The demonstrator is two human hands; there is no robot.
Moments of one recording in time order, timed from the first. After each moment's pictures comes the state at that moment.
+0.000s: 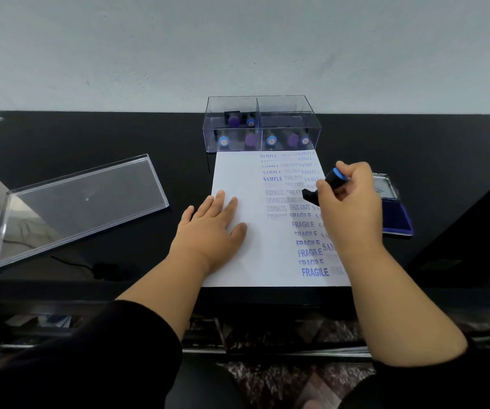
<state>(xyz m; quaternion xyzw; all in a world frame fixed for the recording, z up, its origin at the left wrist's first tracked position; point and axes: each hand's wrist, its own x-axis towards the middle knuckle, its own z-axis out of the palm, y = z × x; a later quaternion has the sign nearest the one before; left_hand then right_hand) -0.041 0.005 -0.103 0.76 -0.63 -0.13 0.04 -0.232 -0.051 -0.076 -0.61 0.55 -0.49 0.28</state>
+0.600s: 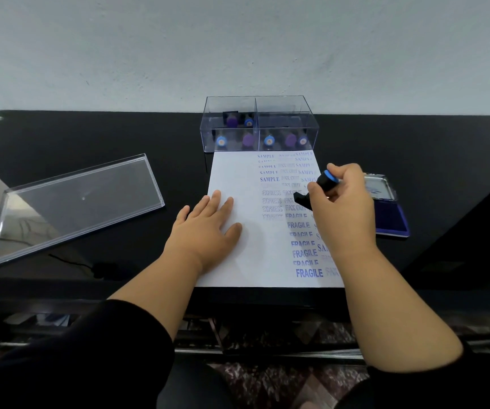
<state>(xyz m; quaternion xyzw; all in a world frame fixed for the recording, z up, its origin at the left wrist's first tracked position) -0.041 0.005 -0.102 0.77 -0.63 -0.13 0.04 -0.232 -0.051 -0.077 -0.62 0.54 -0.48 0.30</state>
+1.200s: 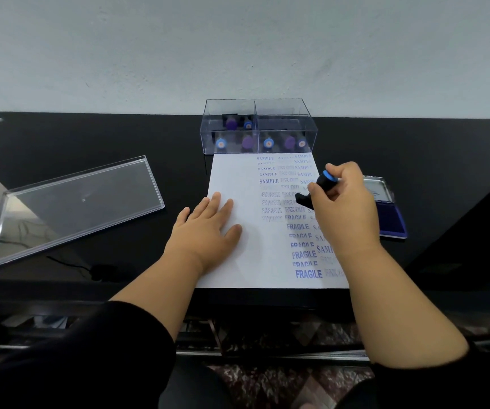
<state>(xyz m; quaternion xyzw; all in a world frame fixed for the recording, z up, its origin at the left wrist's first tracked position) -0.041 0.004 -0.103 0.77 -0.63 -0.13 0.04 -0.236 -0.054 -0.071 -0.65 0.57 -0.43 0.26</state>
